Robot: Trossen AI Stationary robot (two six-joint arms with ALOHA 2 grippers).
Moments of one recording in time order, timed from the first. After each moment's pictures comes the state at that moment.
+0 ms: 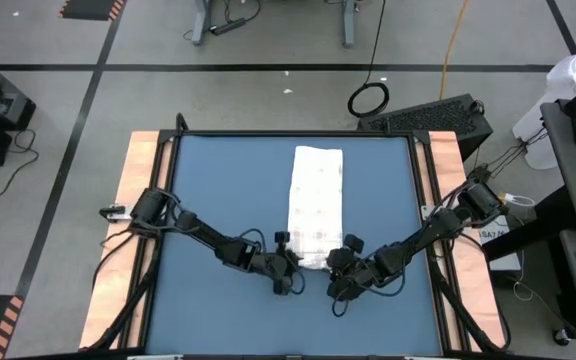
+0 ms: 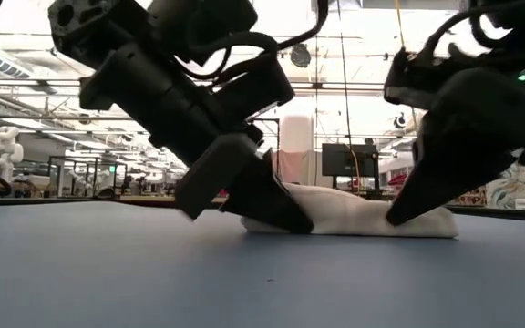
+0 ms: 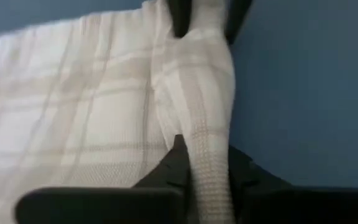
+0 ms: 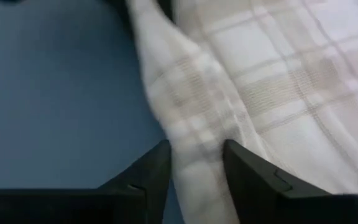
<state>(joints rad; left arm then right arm) -0.32 2.06 1.01 0.29 -0.34 -0.05 0.55 1.75 0.80 -0.11 0.51 0.82</state>
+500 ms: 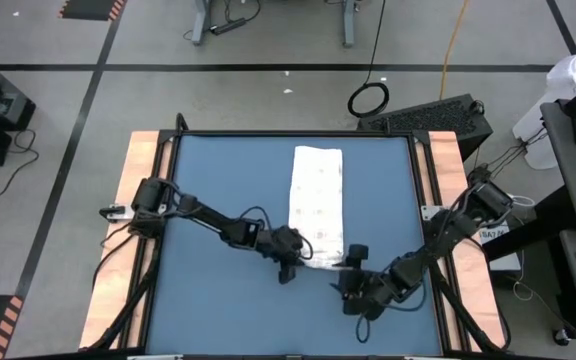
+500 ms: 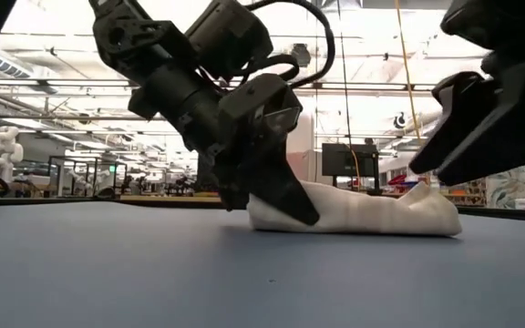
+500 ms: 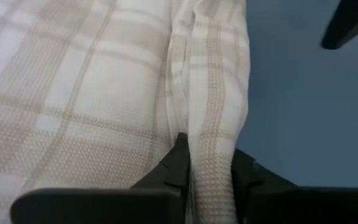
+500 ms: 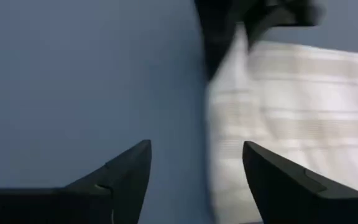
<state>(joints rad) -0.19 2.02 1.01 0.26 0.10 -0.48 0.71 1.69 0.80 -0.12 0.70 0.58</state>
